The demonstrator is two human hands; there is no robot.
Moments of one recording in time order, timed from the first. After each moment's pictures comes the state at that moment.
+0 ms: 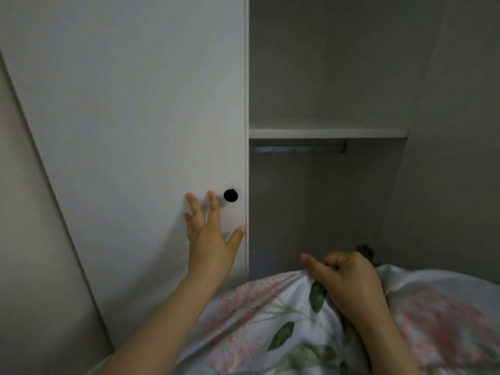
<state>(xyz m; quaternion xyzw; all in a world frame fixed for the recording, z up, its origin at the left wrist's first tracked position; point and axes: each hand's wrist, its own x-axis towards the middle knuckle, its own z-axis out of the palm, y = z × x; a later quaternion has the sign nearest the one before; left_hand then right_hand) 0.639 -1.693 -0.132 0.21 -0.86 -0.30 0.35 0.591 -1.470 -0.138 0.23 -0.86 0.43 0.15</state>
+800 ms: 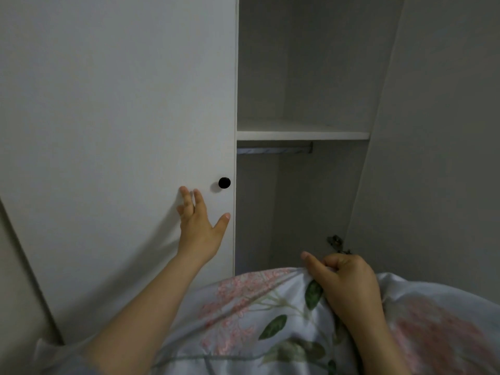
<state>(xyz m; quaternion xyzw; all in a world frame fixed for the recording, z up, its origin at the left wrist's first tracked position) 0.606 -1.745 -0.125 0.14 -0.89 -0.35 0.26 0.636 -1.486 -0.136 0.11 -0.88 0.41 0.22</state>
